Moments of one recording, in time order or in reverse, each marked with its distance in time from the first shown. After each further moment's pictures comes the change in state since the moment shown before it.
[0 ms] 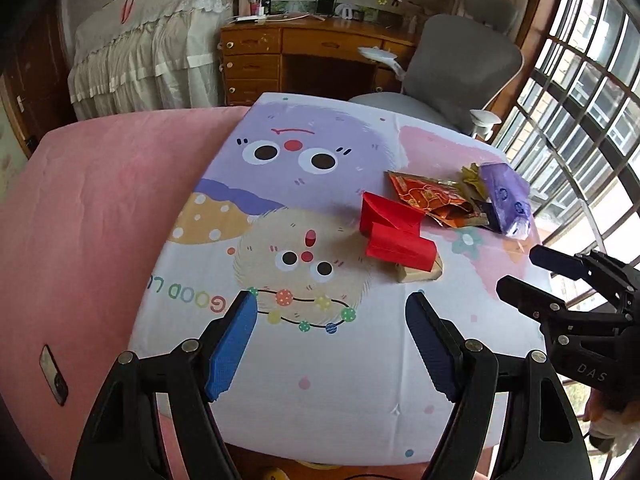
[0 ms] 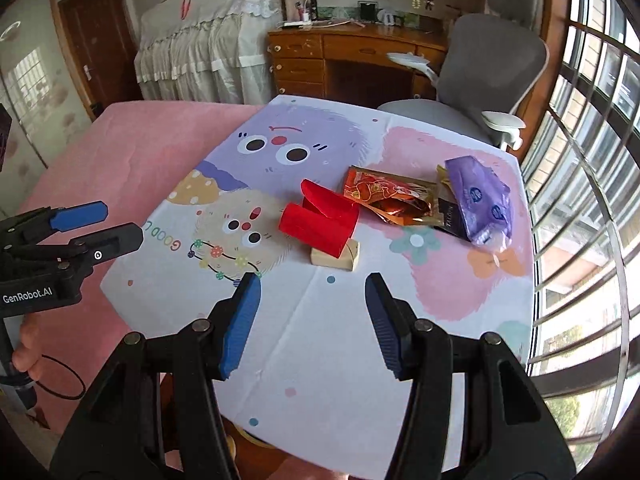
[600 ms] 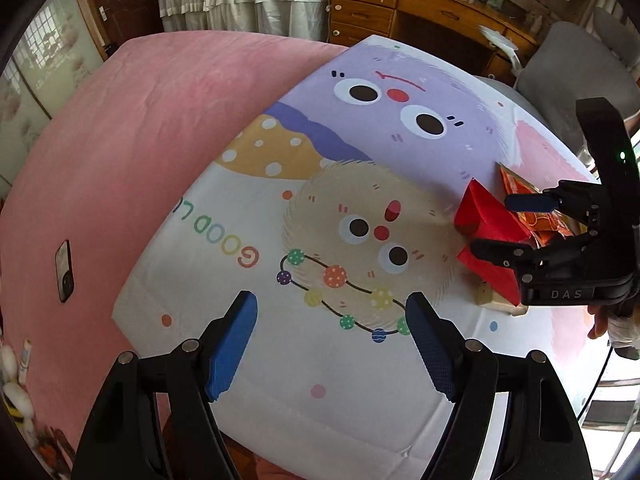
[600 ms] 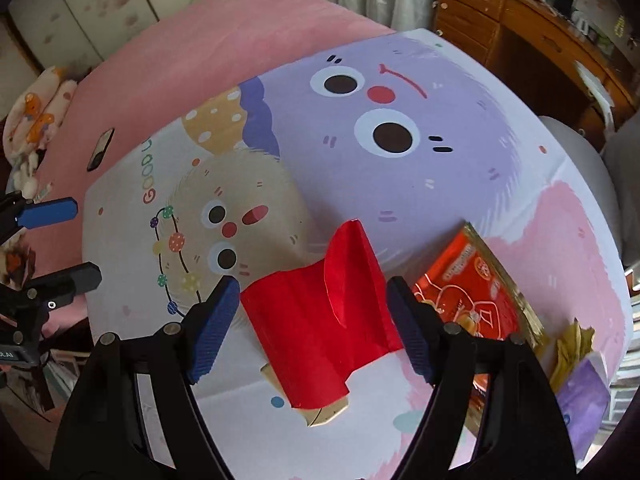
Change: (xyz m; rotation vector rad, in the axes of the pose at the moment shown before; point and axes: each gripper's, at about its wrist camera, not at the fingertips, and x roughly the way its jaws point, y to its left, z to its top) left arm 0.106 0.026 -0.006 -0.336 0.151 0.231; right arm 0.245 -0.003 0.100 -0.521 0.312 0.363
